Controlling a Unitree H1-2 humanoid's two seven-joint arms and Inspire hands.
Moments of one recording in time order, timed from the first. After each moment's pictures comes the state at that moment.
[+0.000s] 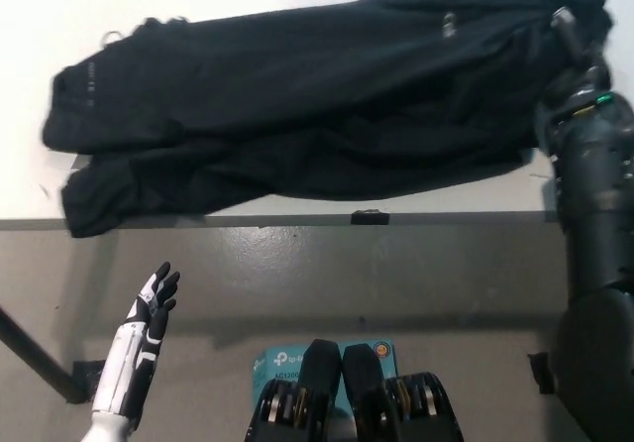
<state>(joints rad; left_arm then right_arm) 0.07 0.12 0.01 -0.10 0.13 -0.13 -0.03 -1.09 -0.07 -0.68 0.88 0.56 0.12 -0.23</state>
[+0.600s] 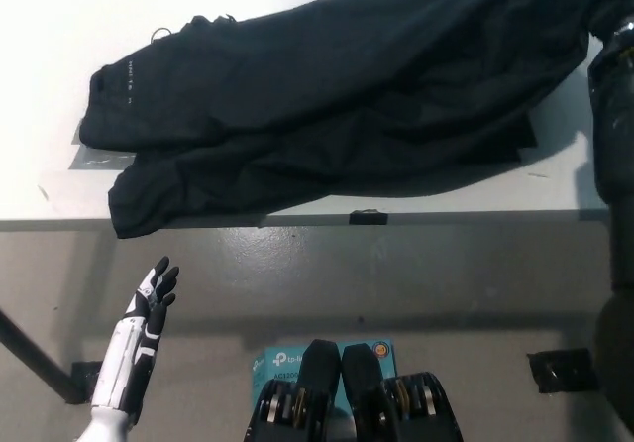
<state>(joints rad) 0.06 0.12 0.01 -0.10 0.12 -0.13 -0.03 -1.09 -0.20 -0.27 0.73 0.39 0.16 -0.24</state>
